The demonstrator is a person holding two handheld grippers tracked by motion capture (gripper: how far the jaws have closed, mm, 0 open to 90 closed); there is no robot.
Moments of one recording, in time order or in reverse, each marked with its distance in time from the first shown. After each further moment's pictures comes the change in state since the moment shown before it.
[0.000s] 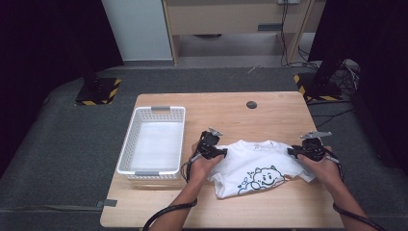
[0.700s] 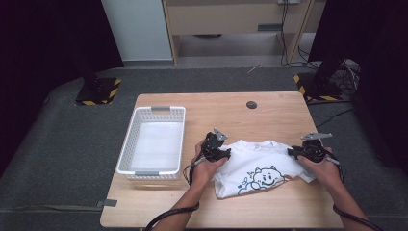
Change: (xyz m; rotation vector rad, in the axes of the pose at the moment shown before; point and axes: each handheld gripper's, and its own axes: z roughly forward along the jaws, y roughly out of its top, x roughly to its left) left arm -0.018 0.001 -0.003 -0.076 0.056 0.114; right arm 0.002 -0.003 -0.001 -0.012 -0.001 0.000
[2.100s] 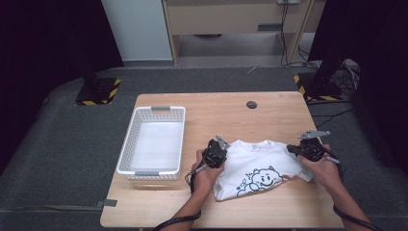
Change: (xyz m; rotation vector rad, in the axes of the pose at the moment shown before) left arm -0.018 -0.016 -0.007 0.003 0.043 0.045; right arm 0.017 0.016 -0.015 -0.014 0.018 -0.098
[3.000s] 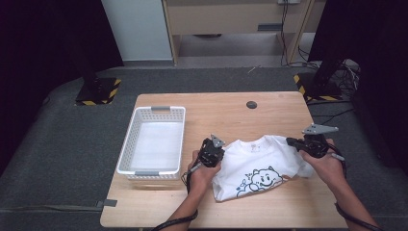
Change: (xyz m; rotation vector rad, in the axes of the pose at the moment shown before) left arm 0.012 0.004 -0.024 -0.031 -0.076 -0.083; right arm 0.012 0.029 -0.035 -0.132 0.032 -0.029
